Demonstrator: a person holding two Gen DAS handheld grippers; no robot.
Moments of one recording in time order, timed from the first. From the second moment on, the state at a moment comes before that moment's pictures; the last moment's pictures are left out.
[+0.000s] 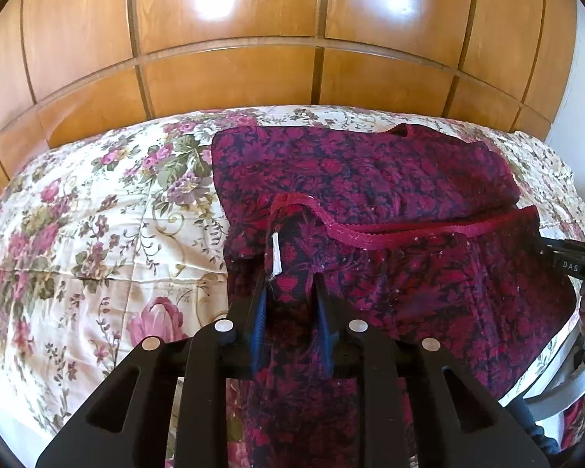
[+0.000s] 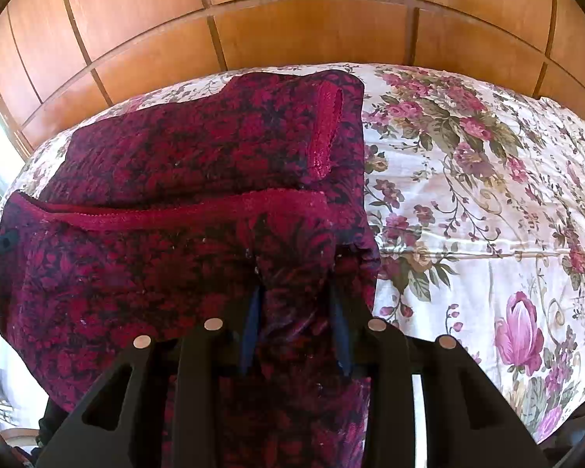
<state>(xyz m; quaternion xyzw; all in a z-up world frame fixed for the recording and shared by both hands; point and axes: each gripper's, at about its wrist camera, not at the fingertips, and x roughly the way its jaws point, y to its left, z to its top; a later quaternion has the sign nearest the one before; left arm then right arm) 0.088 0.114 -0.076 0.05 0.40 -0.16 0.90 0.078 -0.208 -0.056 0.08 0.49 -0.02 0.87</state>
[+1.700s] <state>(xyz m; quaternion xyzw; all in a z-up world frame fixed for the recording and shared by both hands) 0.293 0.124 -0.067 -0.08 0.40 -0.11 0.91 0.281 -0.250 -0.035 0.12 0.45 -0.04 0.88</state>
